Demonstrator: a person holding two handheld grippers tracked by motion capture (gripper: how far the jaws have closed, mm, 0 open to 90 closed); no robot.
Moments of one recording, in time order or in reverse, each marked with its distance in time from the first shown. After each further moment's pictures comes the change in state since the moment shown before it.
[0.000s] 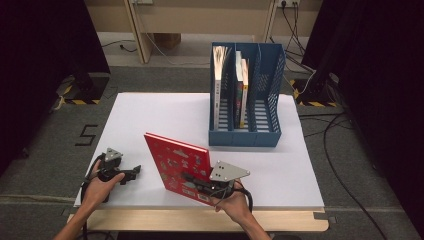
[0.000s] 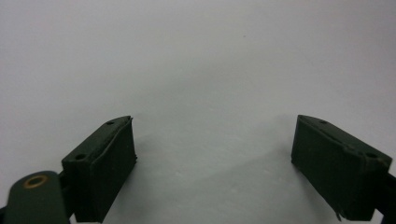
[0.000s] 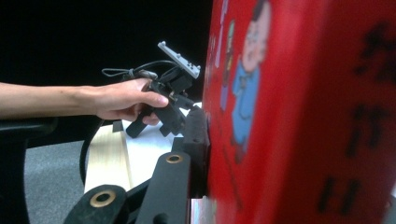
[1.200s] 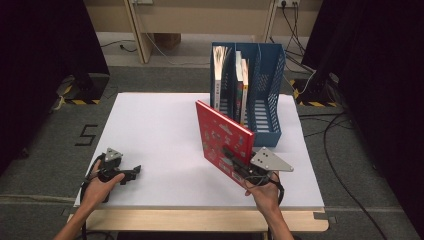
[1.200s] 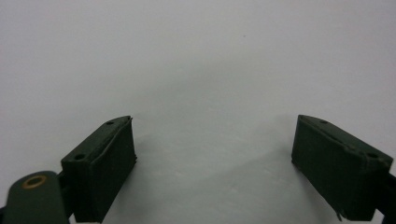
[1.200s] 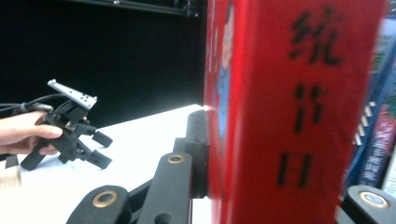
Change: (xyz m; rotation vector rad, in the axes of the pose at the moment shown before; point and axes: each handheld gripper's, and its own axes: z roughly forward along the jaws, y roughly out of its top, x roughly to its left) left arm 0.000 0.000 0.000 -0.002 -0.001 0.001; right arm -0.043 0.023 -0.080 -0.090 -0.347 0.000
